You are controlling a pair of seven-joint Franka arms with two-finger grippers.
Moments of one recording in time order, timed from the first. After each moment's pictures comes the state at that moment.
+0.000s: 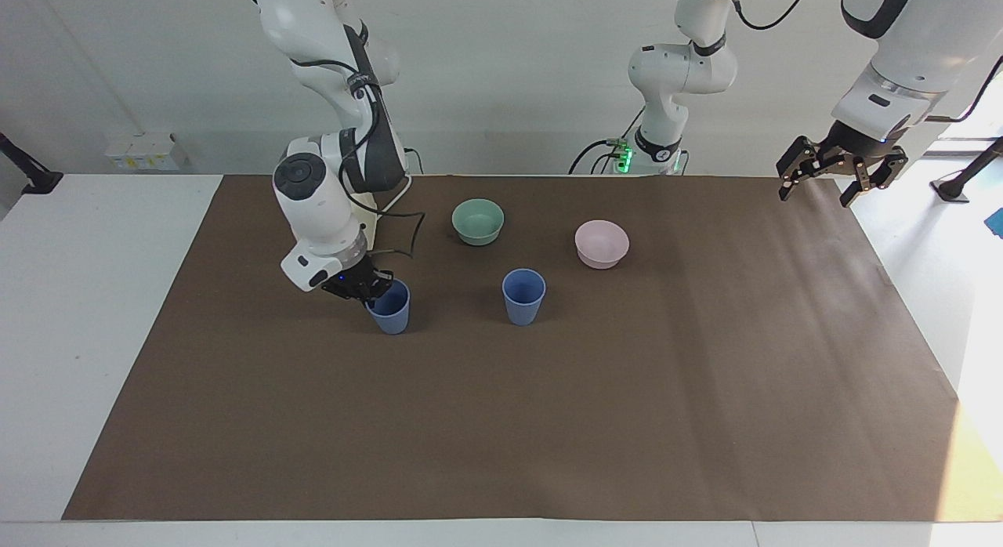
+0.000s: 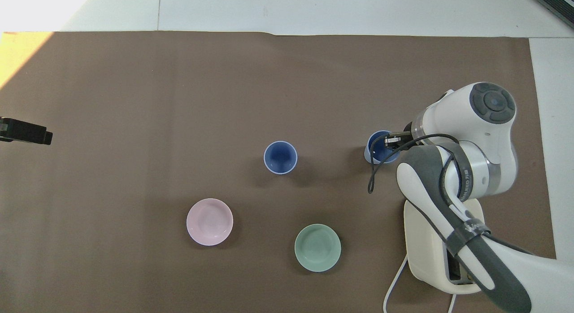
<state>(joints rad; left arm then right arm) -0.15 -0.02 0.14 -1.58 -0.02 1.59 0.19 0.06 0.21 0.11 -1.95 0.03 2.15 0.15</state>
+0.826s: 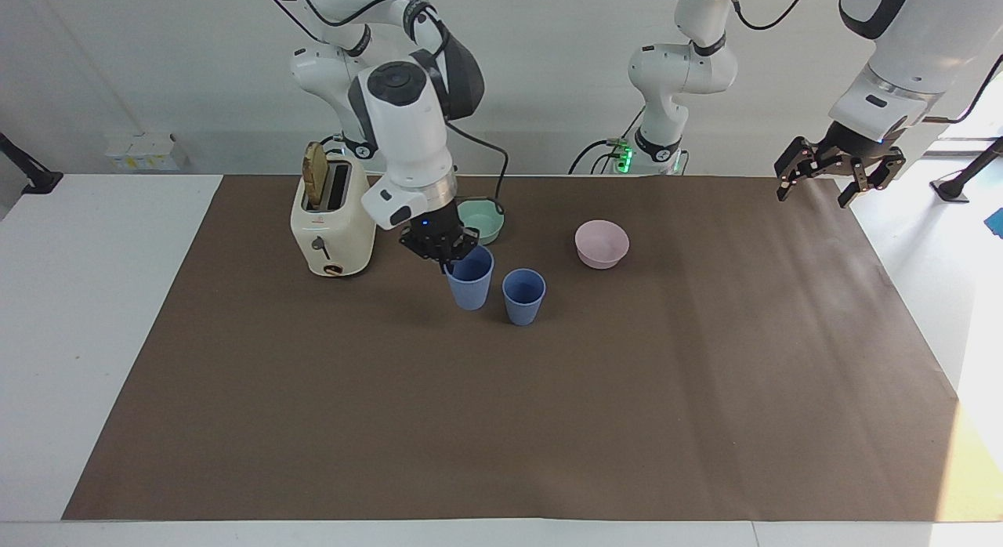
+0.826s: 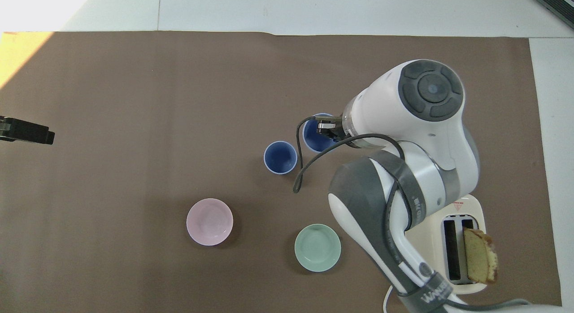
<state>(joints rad) -0.15 -0.02 0.13 -1.58 -0.02 1.59 0.19 0.34 0.22 0.12 -1.60 0.03 1.92 0.62</state>
